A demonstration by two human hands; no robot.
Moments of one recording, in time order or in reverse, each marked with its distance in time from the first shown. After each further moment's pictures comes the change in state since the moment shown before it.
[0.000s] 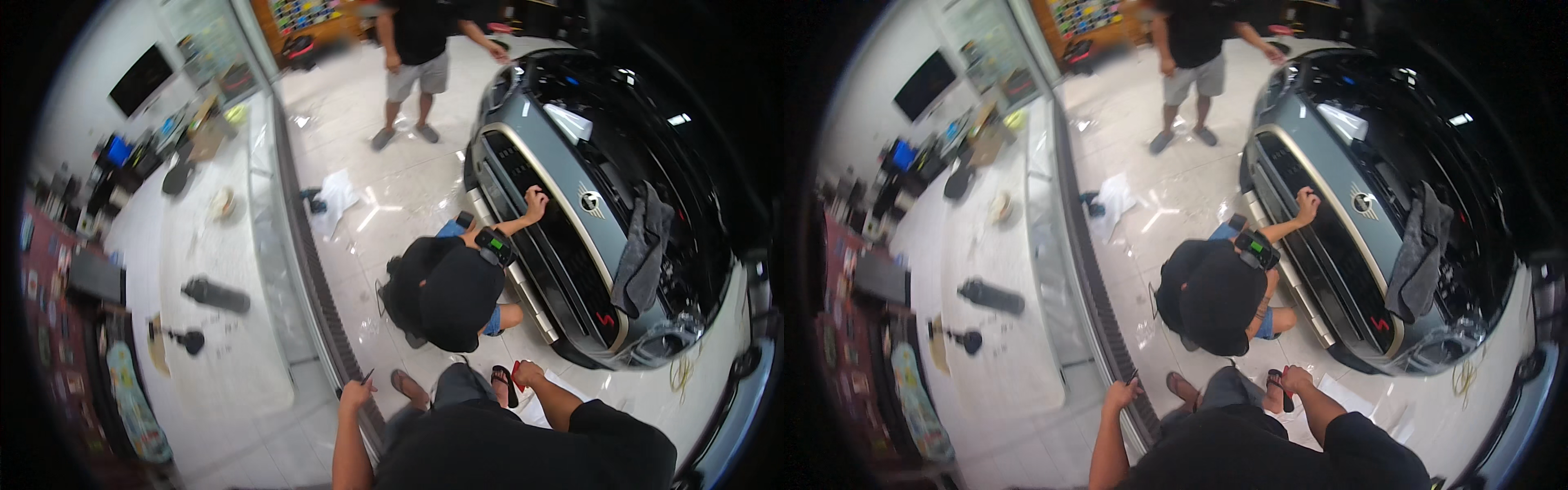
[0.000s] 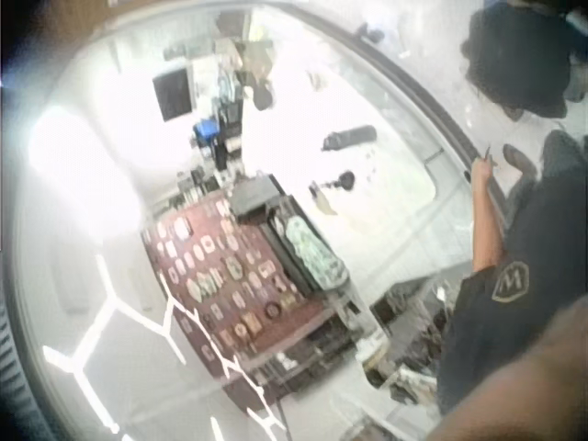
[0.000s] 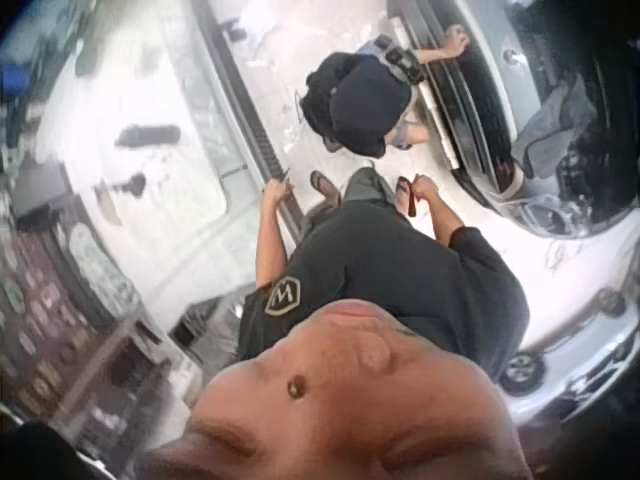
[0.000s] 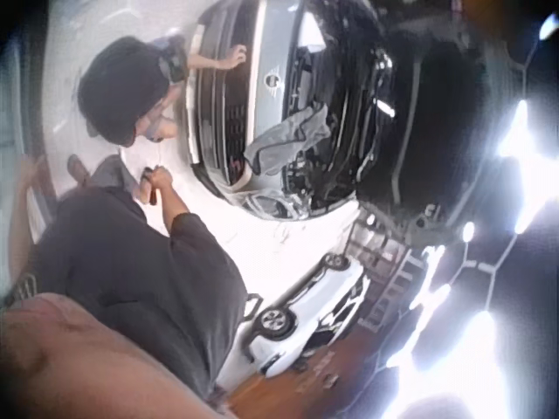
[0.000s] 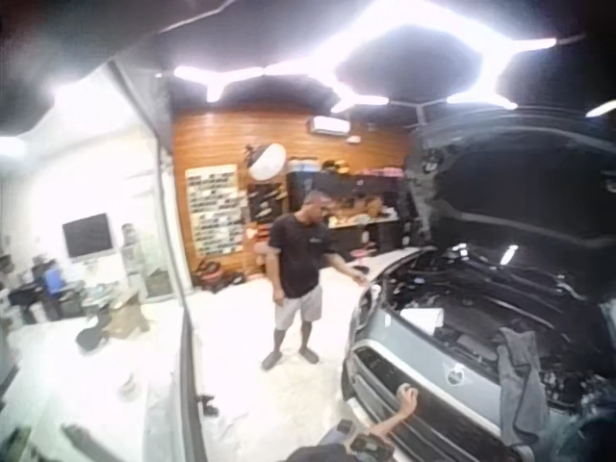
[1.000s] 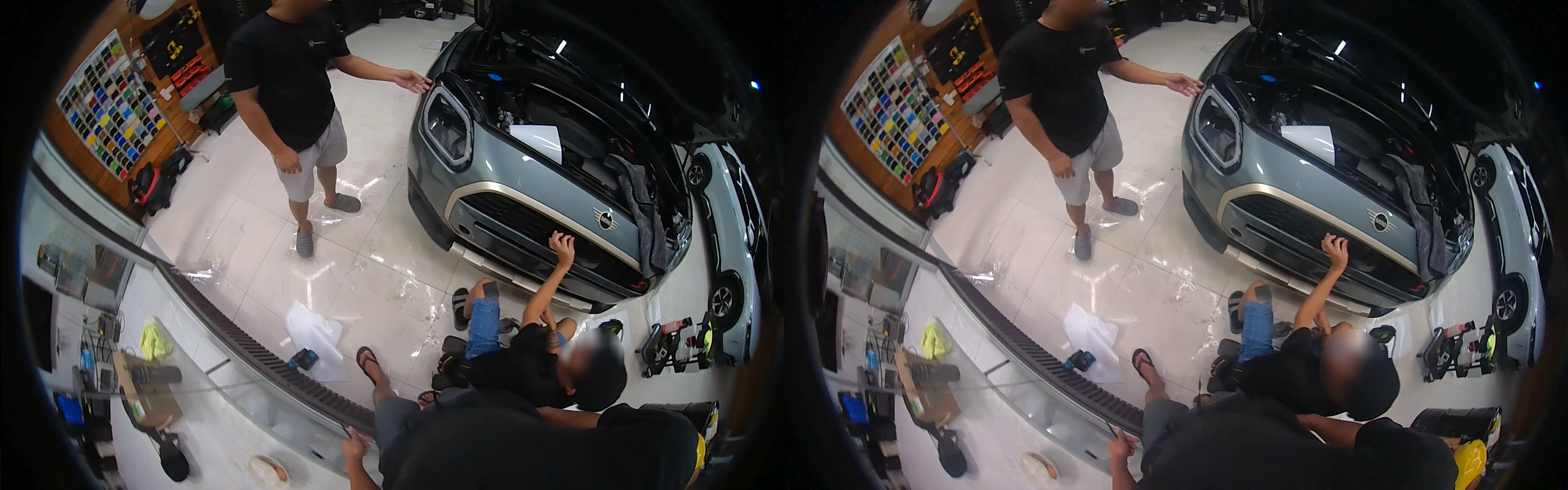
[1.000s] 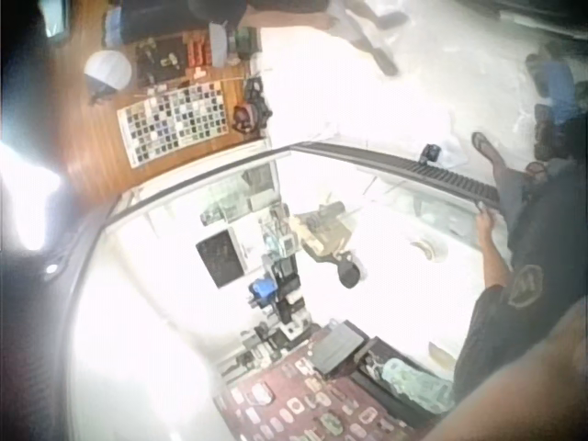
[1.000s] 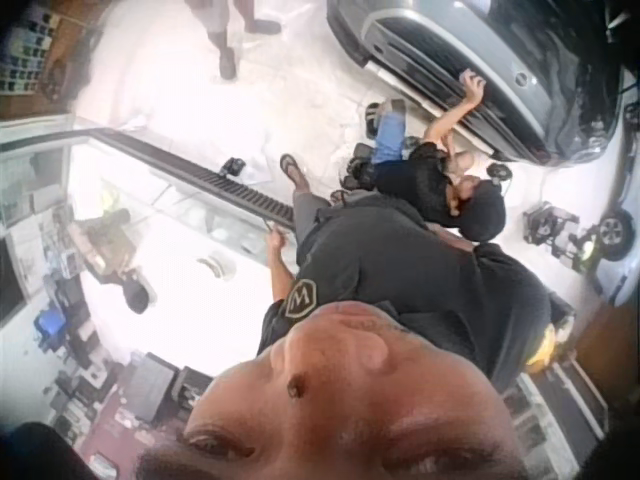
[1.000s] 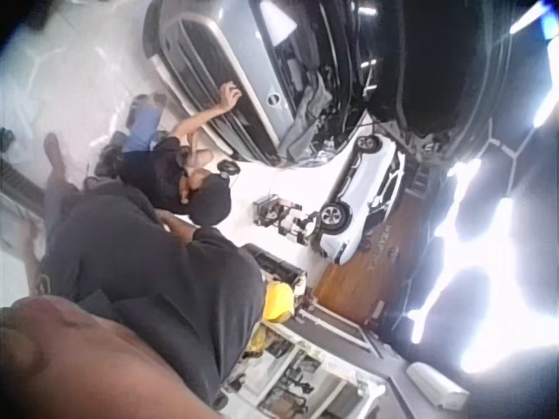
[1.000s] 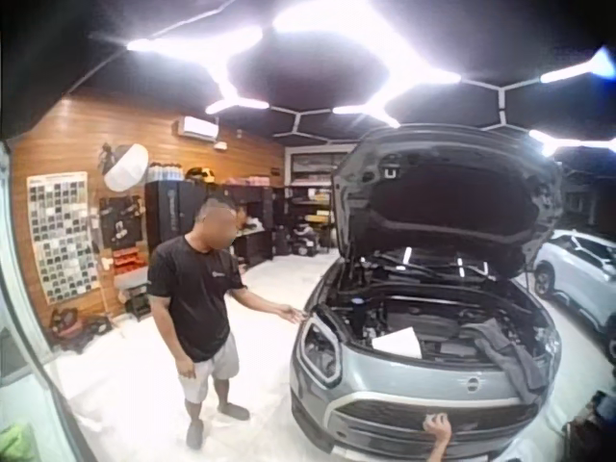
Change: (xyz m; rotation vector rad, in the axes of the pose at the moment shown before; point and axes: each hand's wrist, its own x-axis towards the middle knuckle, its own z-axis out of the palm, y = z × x) left_hand 0.536 0.108 -0.469 -0.128 -0.225 -0.129; right_hand 0.097 -0.433 -0.159 0.700 -0.233 -0.098
